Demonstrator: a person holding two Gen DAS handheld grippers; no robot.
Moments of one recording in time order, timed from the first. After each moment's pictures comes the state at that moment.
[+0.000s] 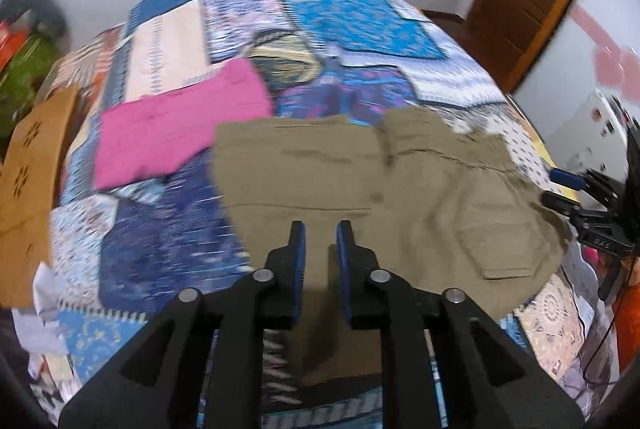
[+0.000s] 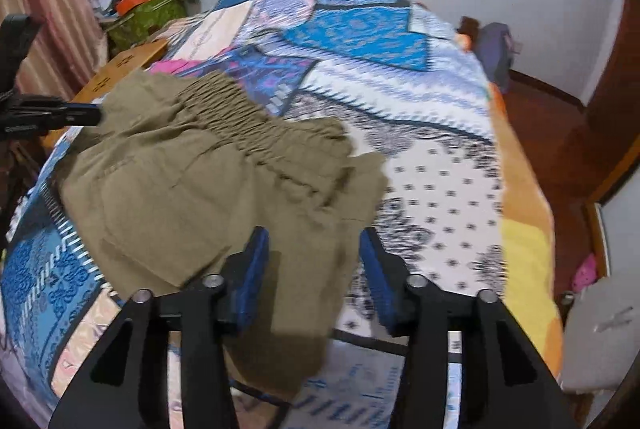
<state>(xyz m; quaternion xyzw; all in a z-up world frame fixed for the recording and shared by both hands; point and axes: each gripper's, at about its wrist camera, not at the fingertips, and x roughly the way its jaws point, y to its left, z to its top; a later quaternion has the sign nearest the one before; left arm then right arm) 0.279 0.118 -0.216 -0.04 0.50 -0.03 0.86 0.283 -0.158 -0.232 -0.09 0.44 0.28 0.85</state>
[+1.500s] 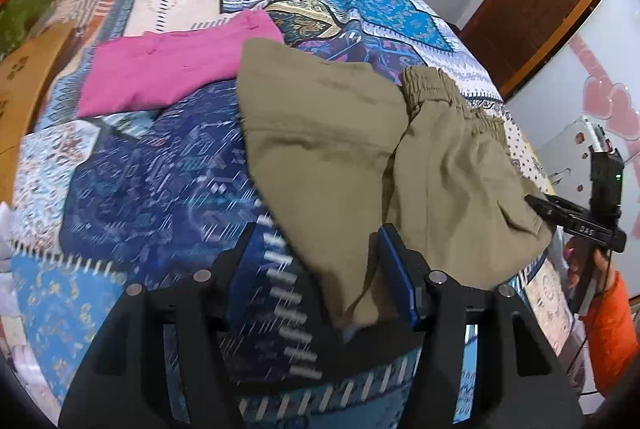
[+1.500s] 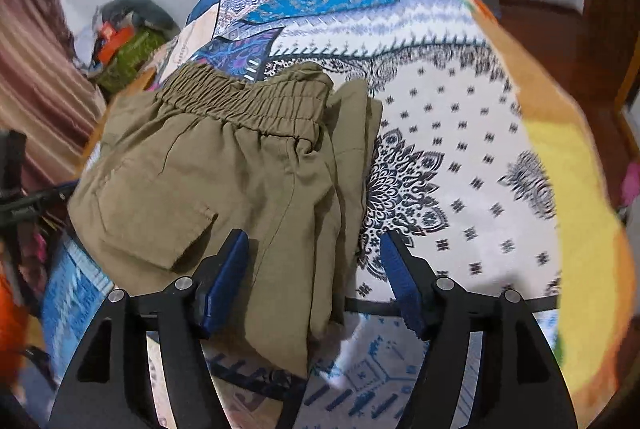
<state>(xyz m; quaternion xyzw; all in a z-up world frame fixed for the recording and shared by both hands) 0.255 0.142 -0.254 -0.12 0.52 -0.06 0.84 0.298 -0.181 -0.275 0.06 0.51 0.28 0.81</state>
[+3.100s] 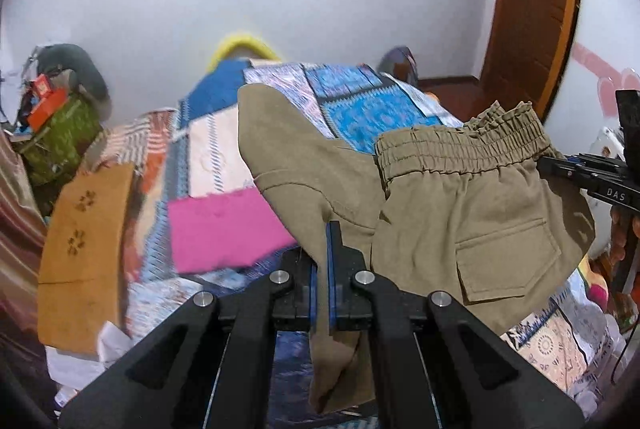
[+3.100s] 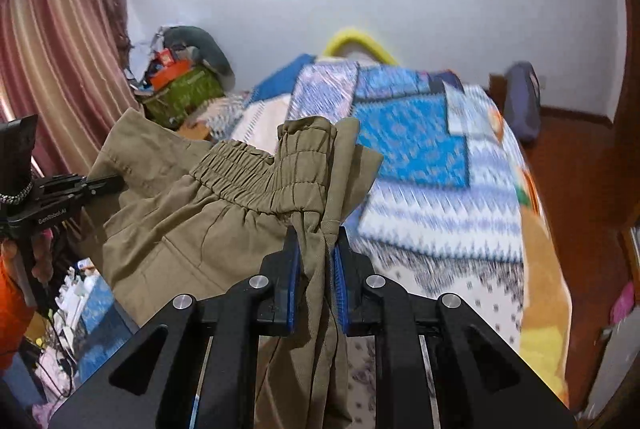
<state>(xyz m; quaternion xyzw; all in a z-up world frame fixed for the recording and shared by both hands) 0.264 0.147 -0.109 0.01 0.37 0.01 0.93 0.334 -0.112 -0.136 0.00 0.36 0.35 0.86</state>
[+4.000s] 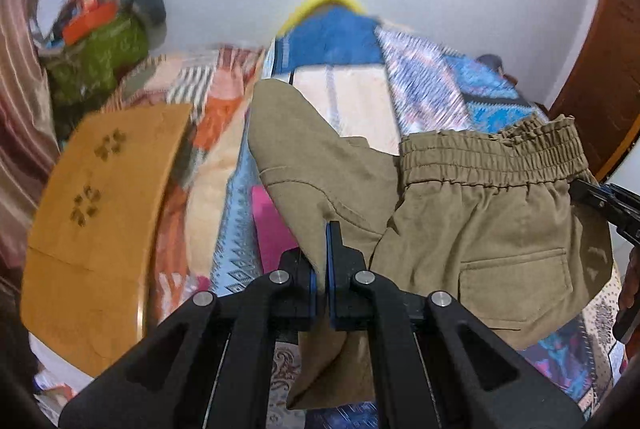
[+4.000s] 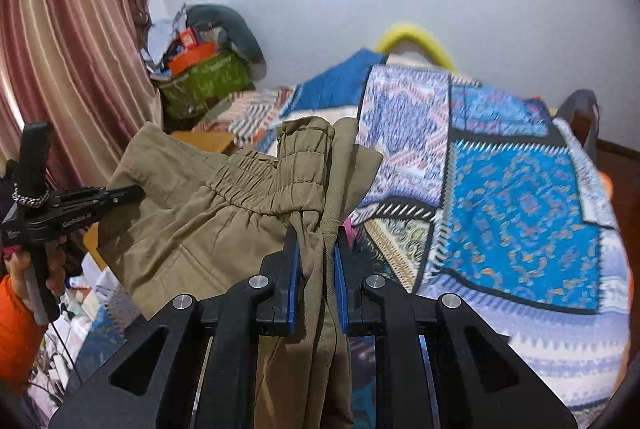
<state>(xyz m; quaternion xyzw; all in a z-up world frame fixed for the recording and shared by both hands) 0.375 0.352 -0.220 -0.10 0.43 0.11 0.89 0.429 0.090 -0.178 -0.03 0.37 0.41 0.84</state>
